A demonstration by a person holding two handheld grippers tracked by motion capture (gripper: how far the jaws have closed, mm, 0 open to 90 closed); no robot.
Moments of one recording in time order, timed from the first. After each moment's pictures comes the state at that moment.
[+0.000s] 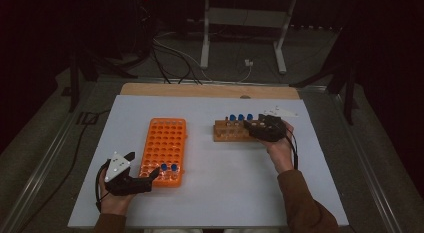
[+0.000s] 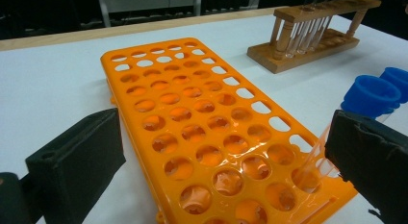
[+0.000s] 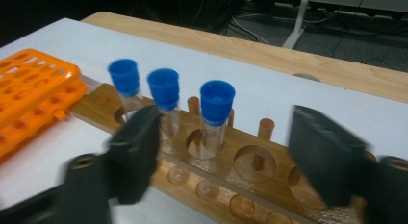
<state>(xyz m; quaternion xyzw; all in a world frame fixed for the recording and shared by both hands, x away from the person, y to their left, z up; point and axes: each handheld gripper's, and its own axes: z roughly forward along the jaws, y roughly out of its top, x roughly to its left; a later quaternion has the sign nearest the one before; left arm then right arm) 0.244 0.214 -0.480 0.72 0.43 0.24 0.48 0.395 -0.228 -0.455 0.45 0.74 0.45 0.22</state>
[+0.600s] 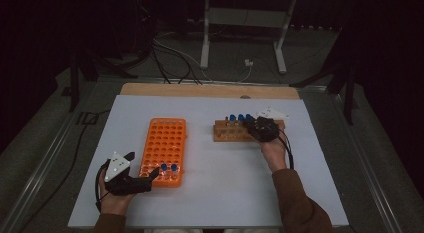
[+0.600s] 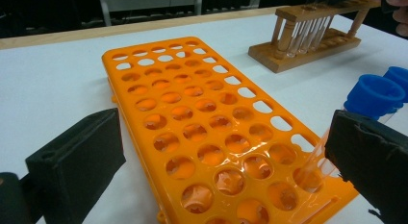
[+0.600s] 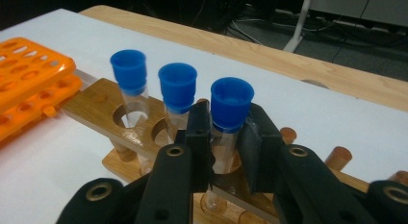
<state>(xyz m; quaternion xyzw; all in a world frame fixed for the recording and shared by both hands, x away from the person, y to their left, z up) 0.244 0.214 -0.480 0.72 0.44 0.24 0.48 0.400 -0.211 -0.467 0.43 0.75 0.44 0.24</state>
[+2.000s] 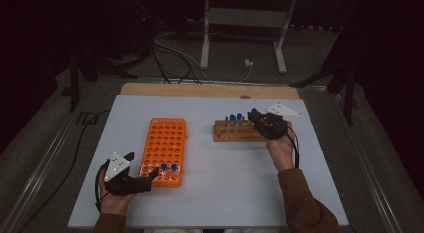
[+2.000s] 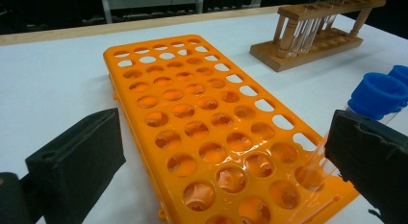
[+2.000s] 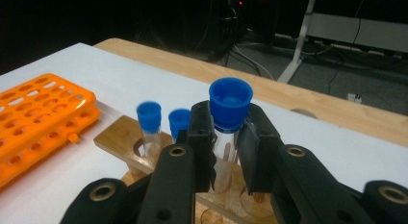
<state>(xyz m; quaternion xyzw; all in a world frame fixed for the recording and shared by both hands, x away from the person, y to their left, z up) 0.244 0.215 -0.481 0.72 0.44 0.24 0.48 0.388 -0.224 -0.433 0.42 0.72 0.48 0.26</state>
